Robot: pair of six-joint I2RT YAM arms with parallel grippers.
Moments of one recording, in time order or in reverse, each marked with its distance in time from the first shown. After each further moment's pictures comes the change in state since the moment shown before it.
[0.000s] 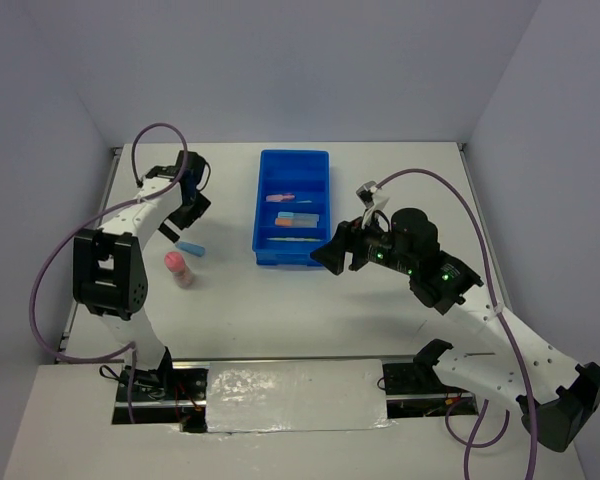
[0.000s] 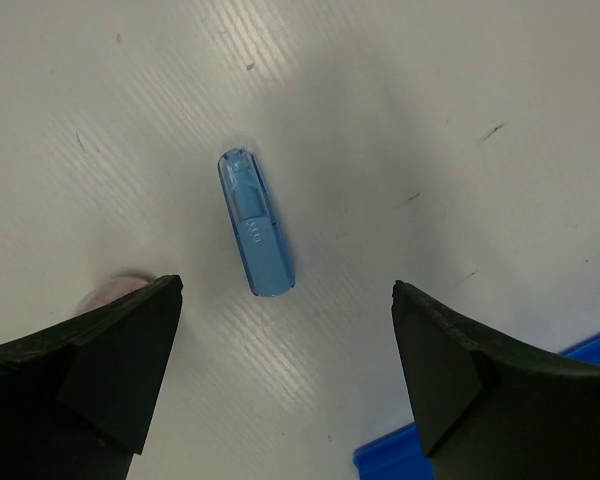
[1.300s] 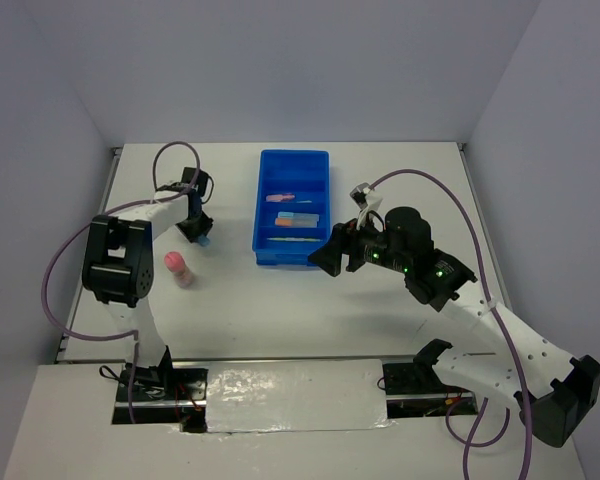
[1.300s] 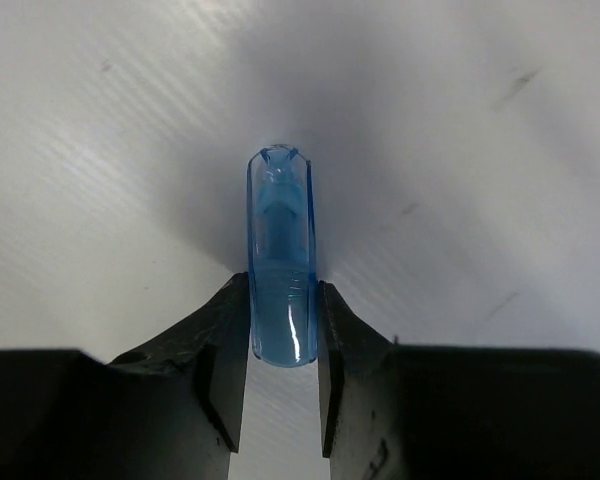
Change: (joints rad) left arm 0.019 0.125 -0.159 0.296 0.143 0.166; right arm 0.000 0.035 -0.006 0.001 -0.028 -0.012
